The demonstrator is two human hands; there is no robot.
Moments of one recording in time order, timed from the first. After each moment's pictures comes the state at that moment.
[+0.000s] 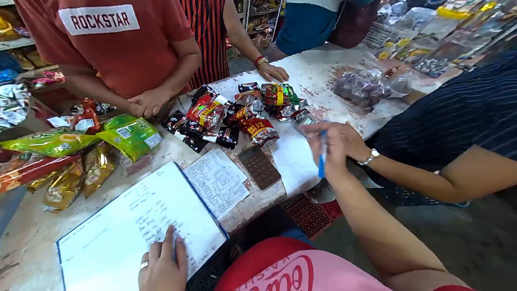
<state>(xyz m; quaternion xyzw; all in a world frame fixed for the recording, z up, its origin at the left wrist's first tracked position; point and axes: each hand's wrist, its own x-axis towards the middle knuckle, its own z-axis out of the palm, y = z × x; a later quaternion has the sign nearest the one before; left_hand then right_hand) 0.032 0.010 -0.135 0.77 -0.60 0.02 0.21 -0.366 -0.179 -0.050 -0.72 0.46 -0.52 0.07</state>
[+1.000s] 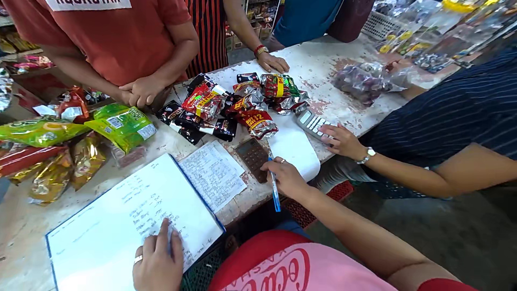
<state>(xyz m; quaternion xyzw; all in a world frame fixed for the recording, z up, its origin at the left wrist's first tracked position) 0.033 0.010 -0.140 0.77 -0.60 0.04 0.22 -0.312 -0.138 -0.117 -0.83 0.49 -0.25 0.11</state>
